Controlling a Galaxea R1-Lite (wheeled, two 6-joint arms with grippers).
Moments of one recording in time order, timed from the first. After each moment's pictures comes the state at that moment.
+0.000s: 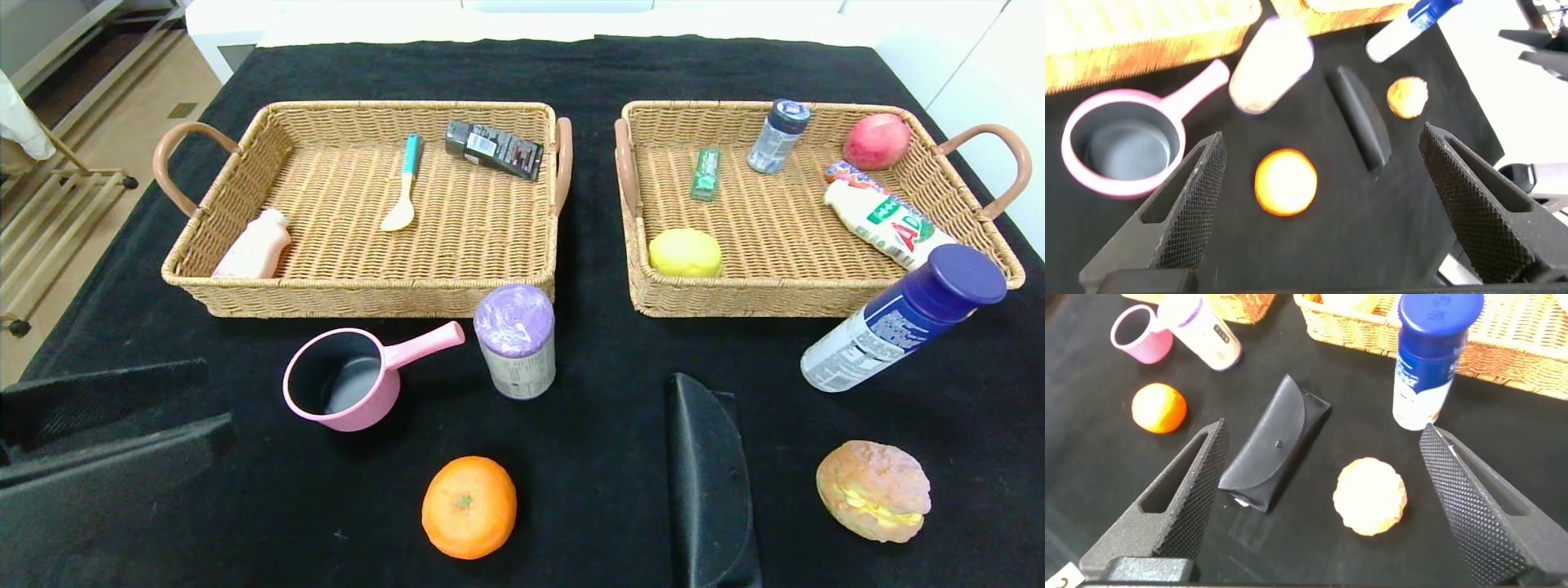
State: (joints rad) left arm -0.41 0.90 -0.78 -0.02 -0.37 -0.21; right arm 0.32 0.75 -0.67 0.03 0.22 0.06
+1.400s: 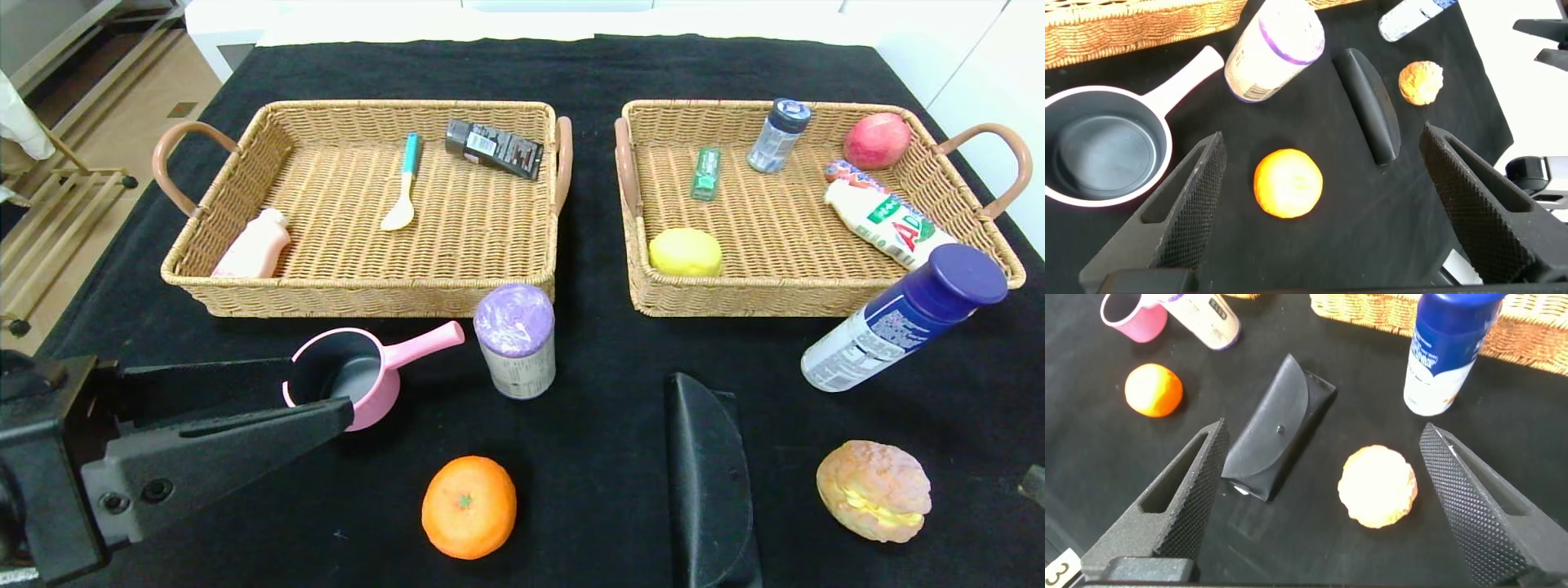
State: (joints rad) left arm -0.48 1.03 -0.81 -0.02 -0.30 -0.21; right arm 0.36 0.78 -0.64 0.03 0.19 0.06
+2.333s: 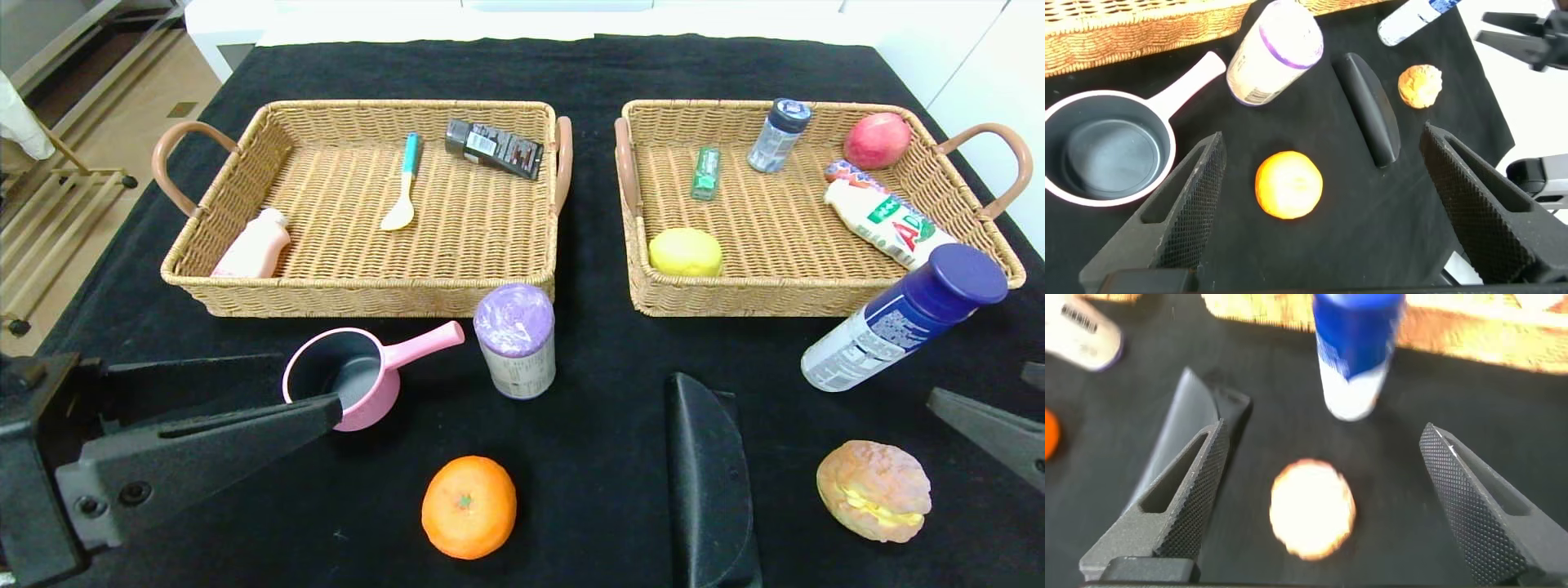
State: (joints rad) left arm -0.48 1.01 -0.81 -0.01 -0.30 -0.21; right arm 0.40 0.97 -0.61 -0.16 -0.11 0.06
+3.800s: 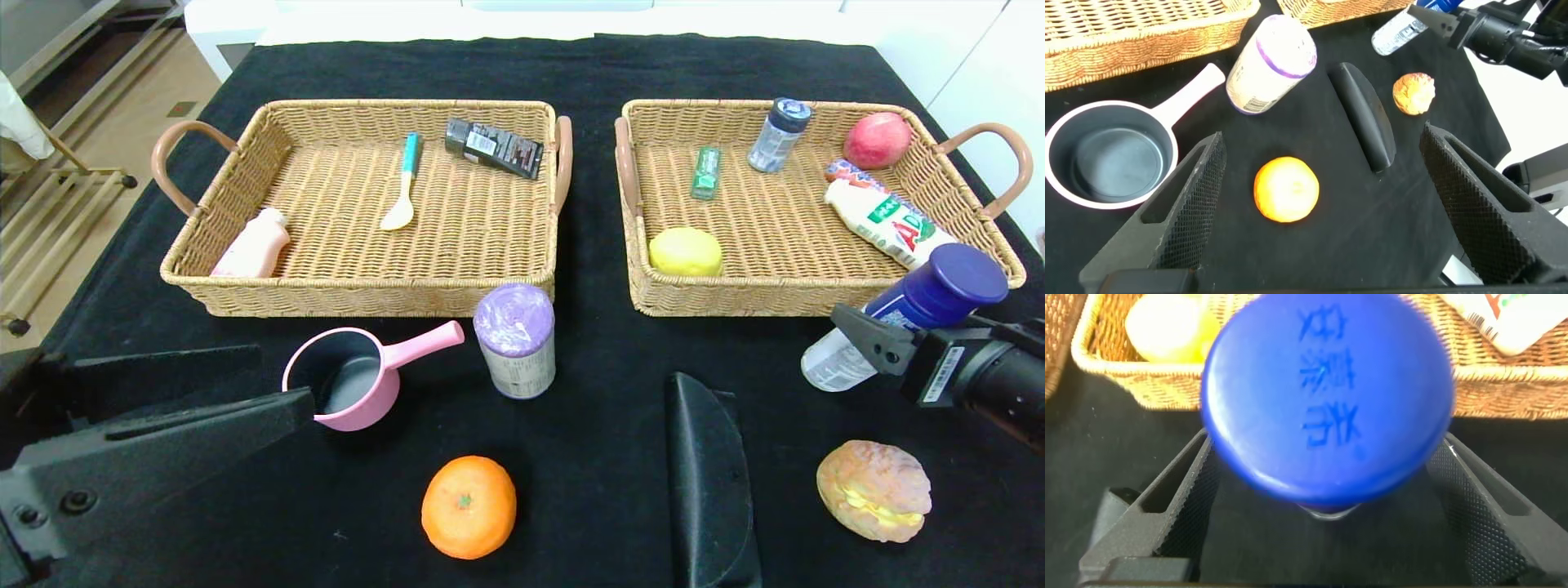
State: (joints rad) left arm -0.48 0.97 -0.81 -0.01 -0.29 -0.21; right arm 0.38 1.31 -0.55 -0.69 -0.29 0.12
